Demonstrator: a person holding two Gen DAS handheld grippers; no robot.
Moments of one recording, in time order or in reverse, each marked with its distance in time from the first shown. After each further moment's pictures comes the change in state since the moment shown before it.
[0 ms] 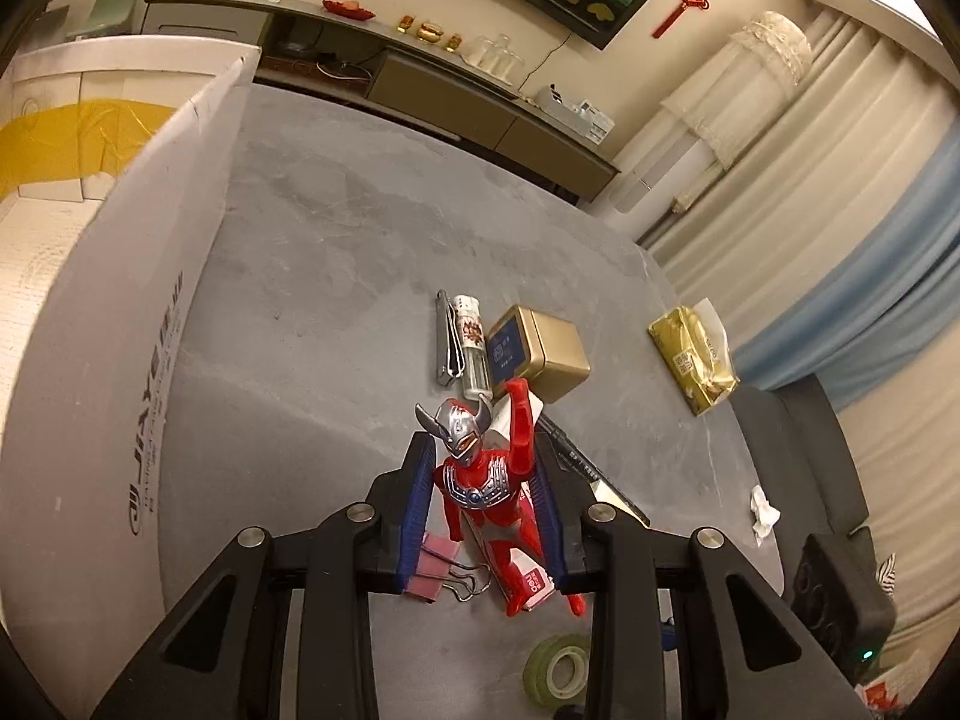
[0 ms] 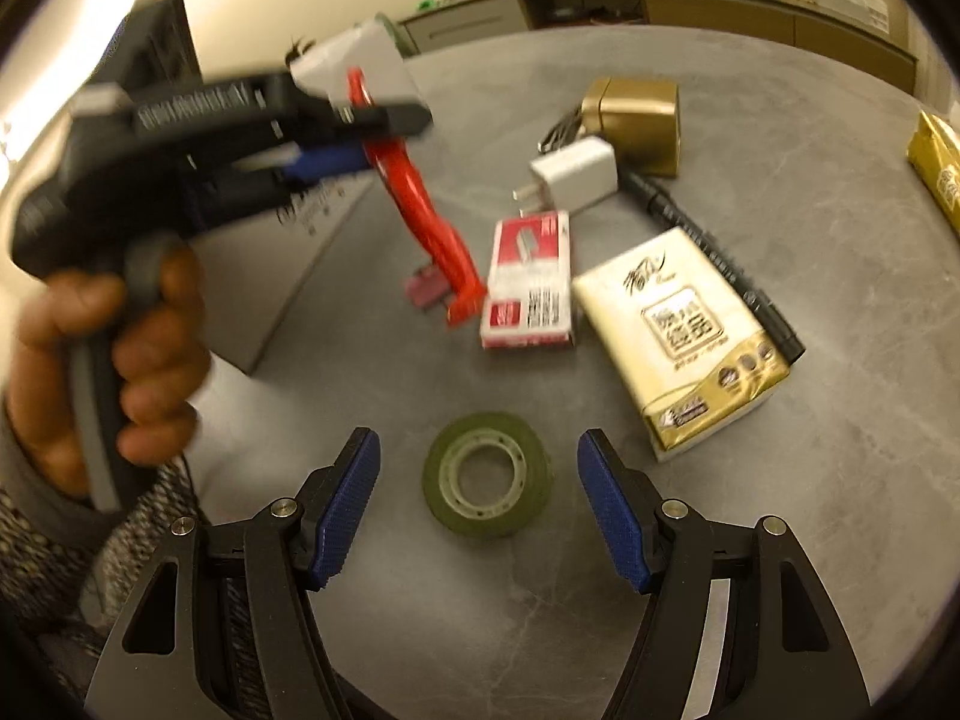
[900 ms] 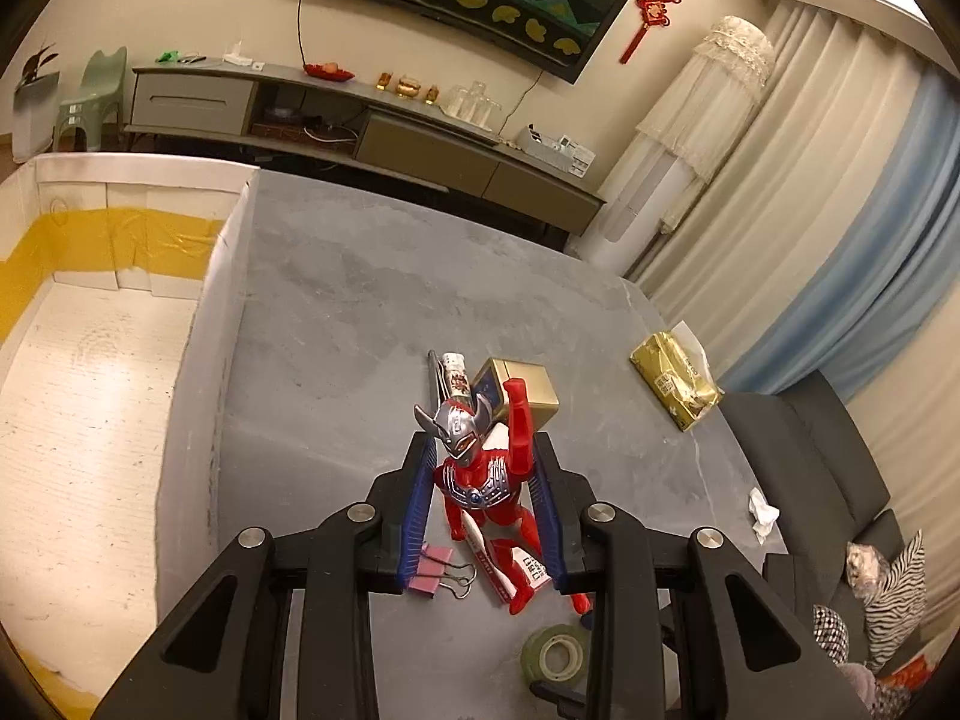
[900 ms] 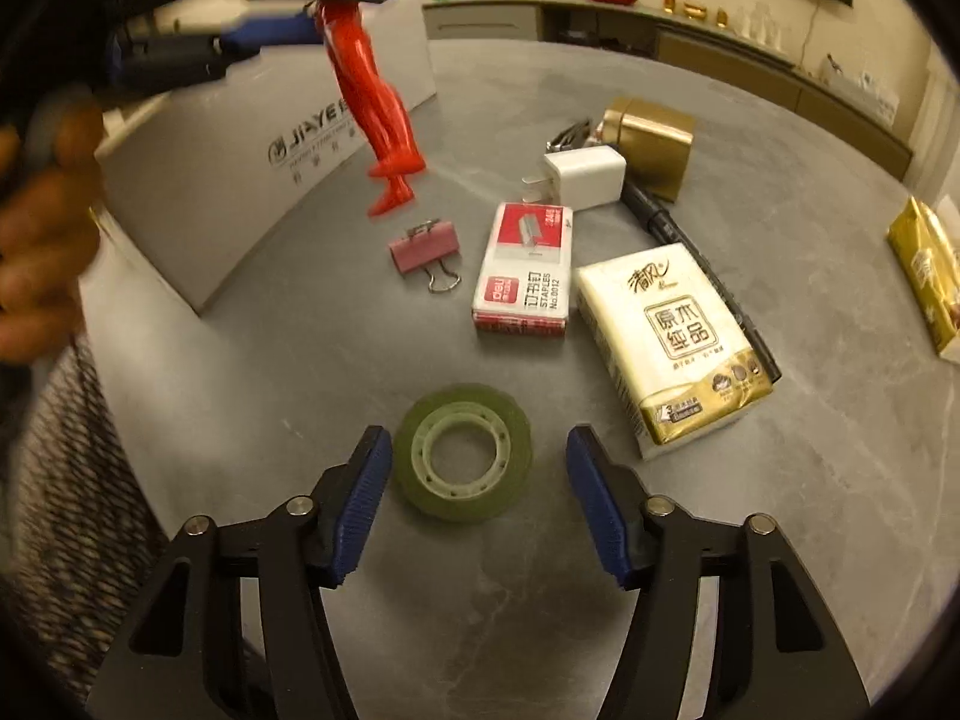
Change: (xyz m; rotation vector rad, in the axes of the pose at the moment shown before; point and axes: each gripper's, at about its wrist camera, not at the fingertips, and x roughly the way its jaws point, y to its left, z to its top) left arm -0.053 -0.021 0.002 0.099 -0.121 0.029; right arm 0.003 0.026 -0.016 -0.194 -0.026 -0.189
